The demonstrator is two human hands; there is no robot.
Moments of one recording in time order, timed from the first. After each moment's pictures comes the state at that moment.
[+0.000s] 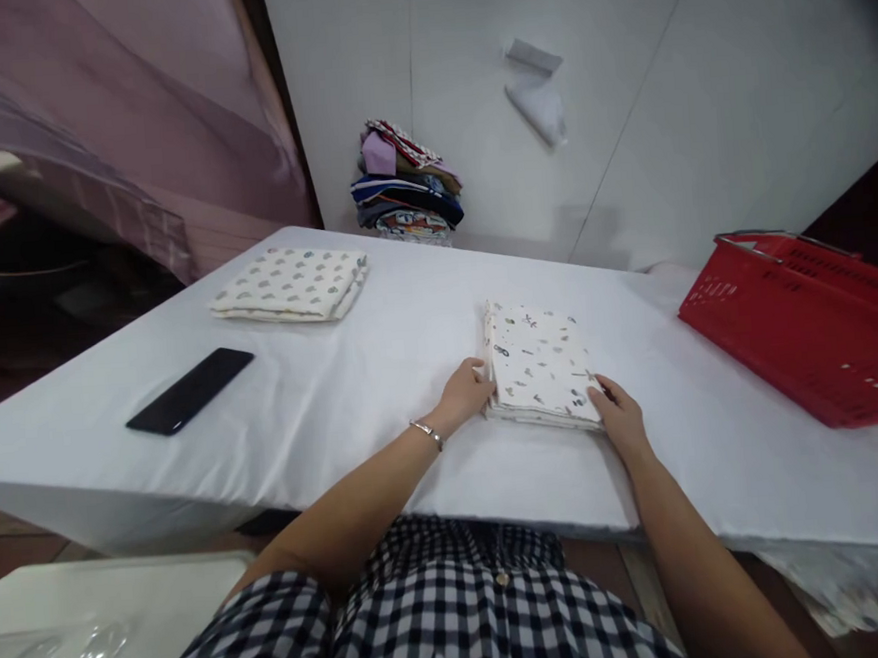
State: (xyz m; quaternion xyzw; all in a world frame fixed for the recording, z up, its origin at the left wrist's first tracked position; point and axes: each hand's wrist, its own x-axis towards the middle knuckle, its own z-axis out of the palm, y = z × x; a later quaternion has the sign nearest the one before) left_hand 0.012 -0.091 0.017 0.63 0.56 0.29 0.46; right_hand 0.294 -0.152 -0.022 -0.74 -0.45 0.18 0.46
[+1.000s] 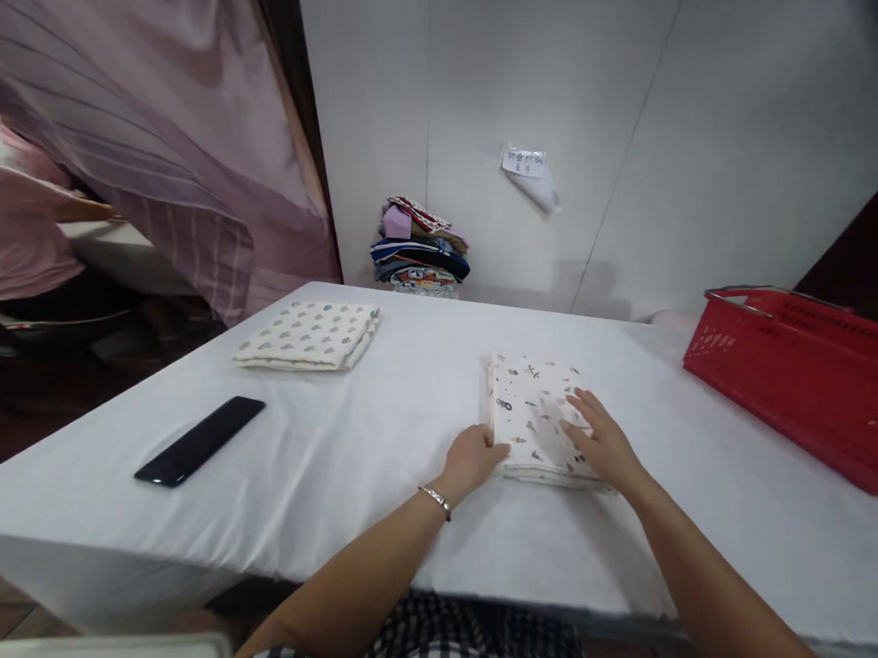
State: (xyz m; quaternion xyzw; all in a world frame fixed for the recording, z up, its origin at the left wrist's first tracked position) left_hand 0.013 -0.106 0.017 0.70 0.59 0.22 0.35; right_hand 0.255 -0.124 0.031 -0.63 -0.67 0.12 0.37
